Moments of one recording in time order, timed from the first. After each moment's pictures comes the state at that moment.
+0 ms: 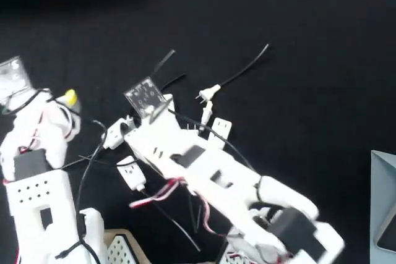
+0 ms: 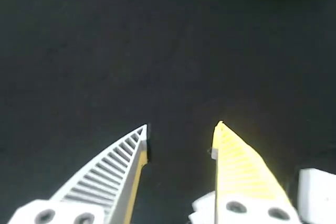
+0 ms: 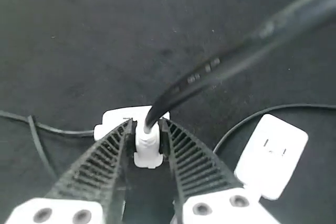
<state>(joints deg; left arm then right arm) -25.0 -57.9 57.0 48.1 7.9 -45.7 -12.2 55.8 3.0 -4.8</state>
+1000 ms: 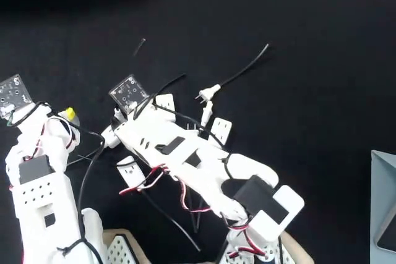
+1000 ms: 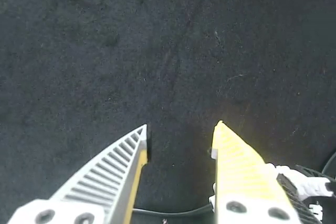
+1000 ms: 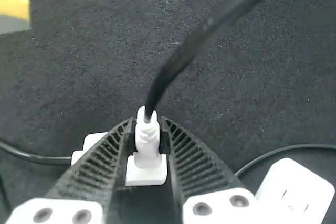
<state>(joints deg) -26.9 -58.0 67.1 42.9 8.2 -45.7 6.2 47.4 -9.1 0.7</state>
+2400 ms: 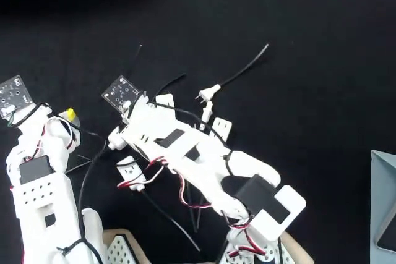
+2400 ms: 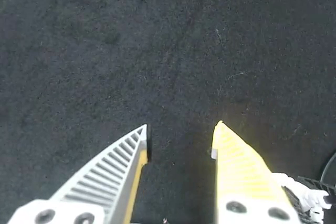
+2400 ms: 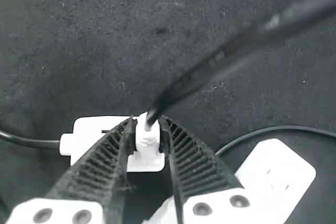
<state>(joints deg) -26.9 -58.0 67.2 42.6 8.2 -44.4 6.1 42.9 7.2 8.6</state>
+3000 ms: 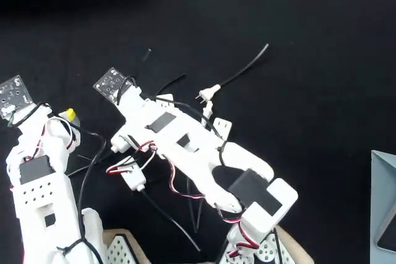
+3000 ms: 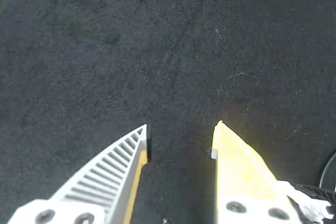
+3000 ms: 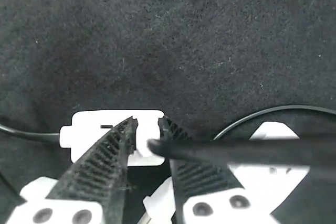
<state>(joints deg) -26.9 -58.0 67.2 42.6 8.2 -44.1 11.1 28.8 28.4 8.6</state>
